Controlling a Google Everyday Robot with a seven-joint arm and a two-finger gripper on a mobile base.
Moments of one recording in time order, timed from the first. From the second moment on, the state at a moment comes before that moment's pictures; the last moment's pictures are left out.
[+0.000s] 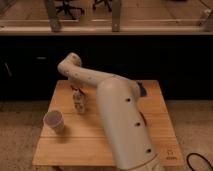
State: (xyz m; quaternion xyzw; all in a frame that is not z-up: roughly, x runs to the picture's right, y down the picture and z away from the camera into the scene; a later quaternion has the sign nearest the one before) arm -0.166 -0.034 0.959 -0.15 -0.12 -0.67 0.71
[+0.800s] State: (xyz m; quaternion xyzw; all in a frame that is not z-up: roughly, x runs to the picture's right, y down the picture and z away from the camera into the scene) arm -0.160 -0.029 0.960 -0.15 -0.17 -0.65 0.72
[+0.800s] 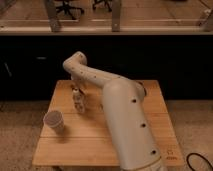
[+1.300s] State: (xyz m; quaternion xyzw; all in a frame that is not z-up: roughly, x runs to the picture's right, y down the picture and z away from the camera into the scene) arm -0.162 -0.020 0.965 -0.16 -0.21 -0.64 0.72
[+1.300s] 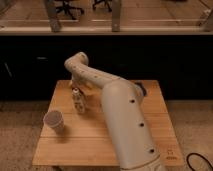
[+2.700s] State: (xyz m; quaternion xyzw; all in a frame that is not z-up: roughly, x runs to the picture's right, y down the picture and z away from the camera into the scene) arm -0.171 -0.001 0.990 -0.18 -0.21 -0.65 0.71
